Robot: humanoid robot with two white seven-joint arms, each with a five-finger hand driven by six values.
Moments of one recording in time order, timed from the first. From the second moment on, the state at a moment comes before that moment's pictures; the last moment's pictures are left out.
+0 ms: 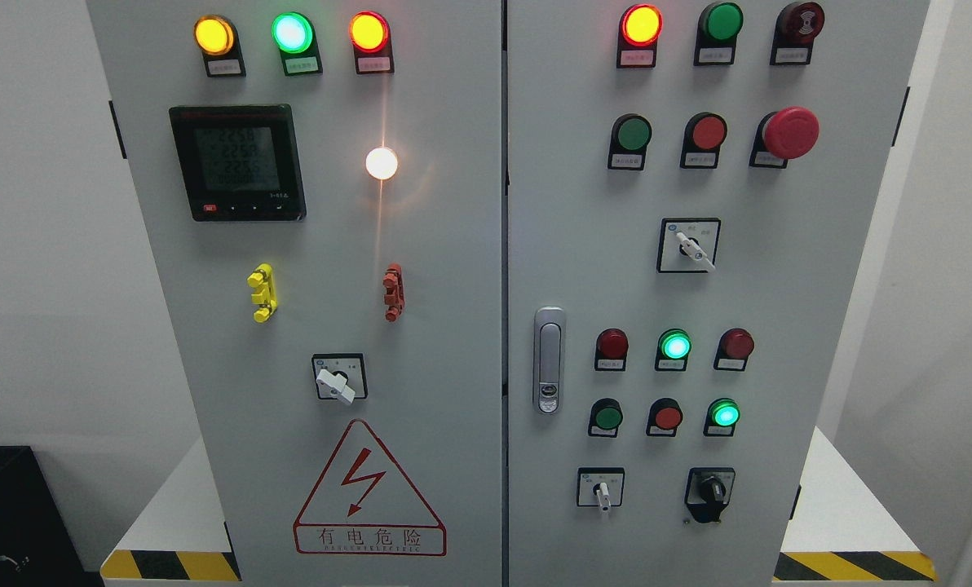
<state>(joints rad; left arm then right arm) 0.00 -0.10 -0.13 0.00 0.06 -0.07 -0.02 0.13 0.09 -0.05 -0.25 0.00 0.10 0.19</state>
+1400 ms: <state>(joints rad) 0.00 -0.10 -0.13 0.00 0.06 -0.07 -0.02 0.14 0.09 -0.02 -0.39 0.00 -0.04 0.06</state>
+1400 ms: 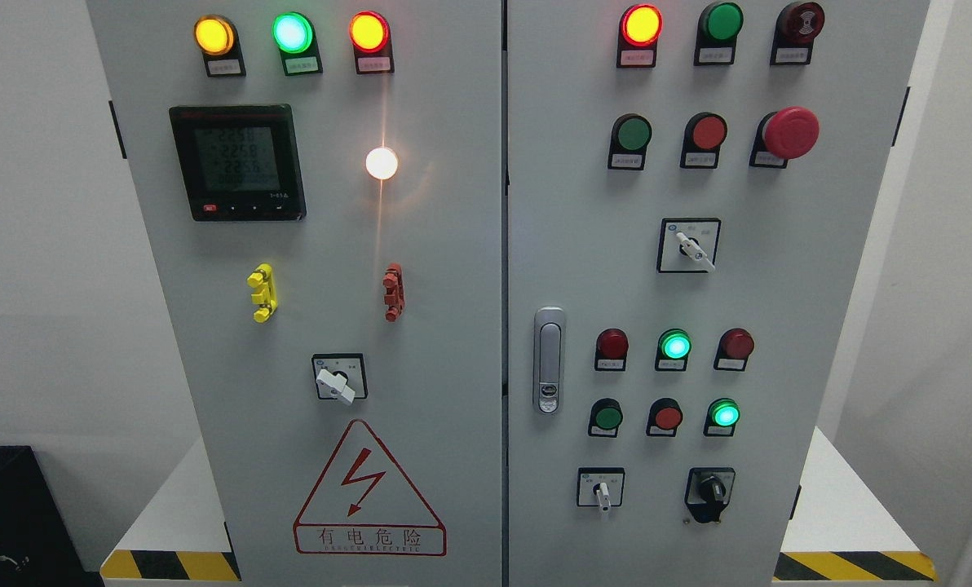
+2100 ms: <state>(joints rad) 0.00 -0.10 -0.13 0.00 0.06 -0.07 -0.02 0.09 0.08 0.08 -0.59 0.03 -0.05 -0.22</state>
